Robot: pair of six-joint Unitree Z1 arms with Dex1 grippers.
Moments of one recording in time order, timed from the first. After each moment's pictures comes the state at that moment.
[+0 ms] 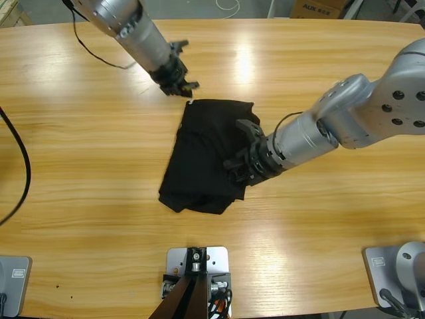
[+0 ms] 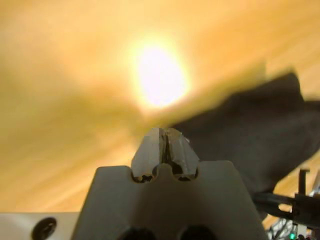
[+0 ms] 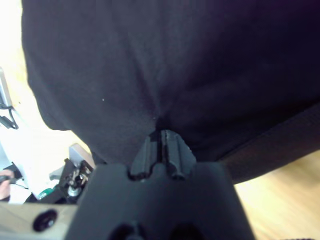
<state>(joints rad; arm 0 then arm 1) -0.64 2.31 -1.86 0.79 -0.27 -0.38 0.76 1.88 -0.82 0.14 0.47 0.45</state>
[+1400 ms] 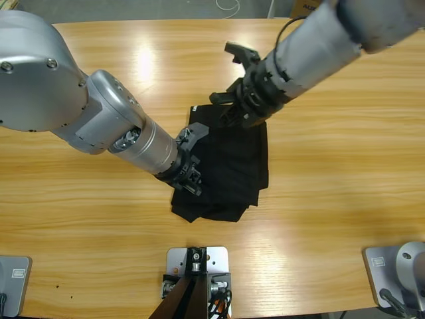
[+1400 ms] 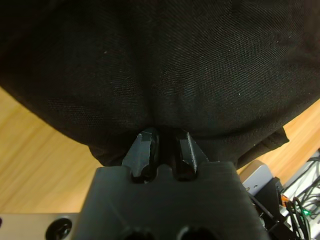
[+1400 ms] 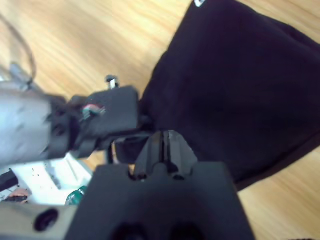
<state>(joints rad) -1.01 2.03 -1.21 0.42 -0.24 -0.38 0.71 1.87 -1.31 0.61 0.43 0.33</state>
